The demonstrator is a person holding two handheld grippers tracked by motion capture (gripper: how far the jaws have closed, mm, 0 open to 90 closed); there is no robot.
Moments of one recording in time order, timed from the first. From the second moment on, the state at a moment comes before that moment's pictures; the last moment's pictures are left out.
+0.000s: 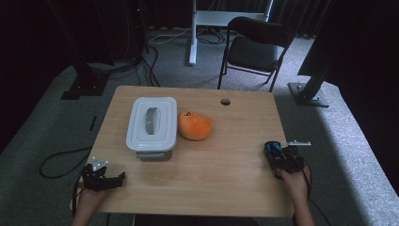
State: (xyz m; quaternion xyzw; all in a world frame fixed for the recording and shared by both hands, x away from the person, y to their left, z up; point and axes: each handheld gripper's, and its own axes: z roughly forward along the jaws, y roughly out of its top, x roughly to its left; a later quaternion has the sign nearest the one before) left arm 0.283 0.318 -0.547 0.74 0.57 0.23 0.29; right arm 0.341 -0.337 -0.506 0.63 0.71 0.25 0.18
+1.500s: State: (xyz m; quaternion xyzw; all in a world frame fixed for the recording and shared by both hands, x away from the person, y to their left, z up) left arm 0.283 0.317 -0.547 0.74 0.57 0.23 0.29; right arm 0.352 -0.303 -0.474 0.57 0.74 0.32 0.18
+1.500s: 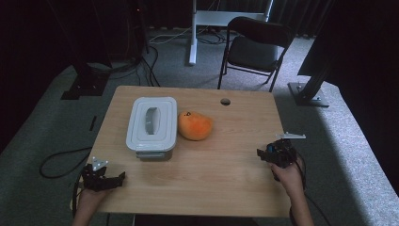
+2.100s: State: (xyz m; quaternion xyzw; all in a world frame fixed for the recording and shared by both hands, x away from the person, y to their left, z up) left arm 0.283 0.317 -0.547 0.74 0.57 0.23 0.29; right arm 0.372 -0.265 -0.458 0.52 0.76 0.36 0.15
